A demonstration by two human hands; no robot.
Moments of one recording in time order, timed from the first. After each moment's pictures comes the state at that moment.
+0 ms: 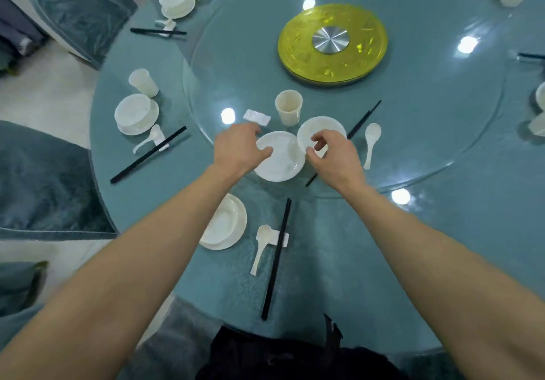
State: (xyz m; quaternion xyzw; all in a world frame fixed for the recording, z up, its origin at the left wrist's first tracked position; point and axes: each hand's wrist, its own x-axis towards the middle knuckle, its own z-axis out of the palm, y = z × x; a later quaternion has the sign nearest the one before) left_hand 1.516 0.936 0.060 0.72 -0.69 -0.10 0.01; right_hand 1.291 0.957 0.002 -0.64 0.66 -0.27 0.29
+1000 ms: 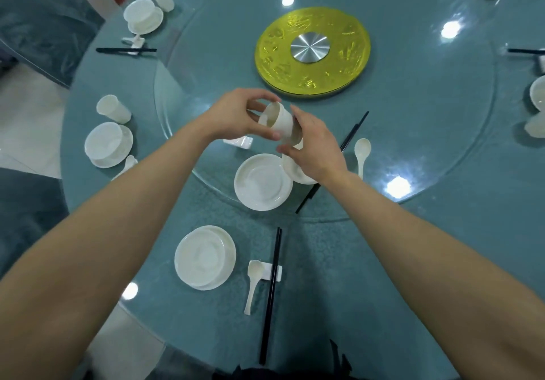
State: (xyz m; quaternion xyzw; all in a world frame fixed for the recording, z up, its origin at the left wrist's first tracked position) left_hand 1.498 0.810 0.103 0.55 -0.73 -0.40 0.08; right_hand 1.296 0.881 0.023 -0.68 0.62 -0.28 0.29
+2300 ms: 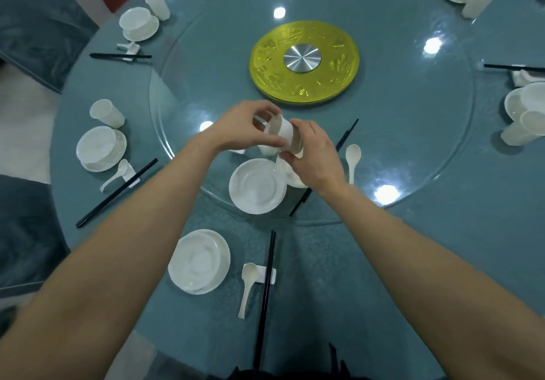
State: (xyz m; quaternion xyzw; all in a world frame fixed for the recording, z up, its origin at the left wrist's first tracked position) left_hand 1.482 0.823 0.096 0.53 -0.74 -0.39 0.10; right_hand 1.289 0.899 0.027 -0.68 0.63 -0.30 0.24
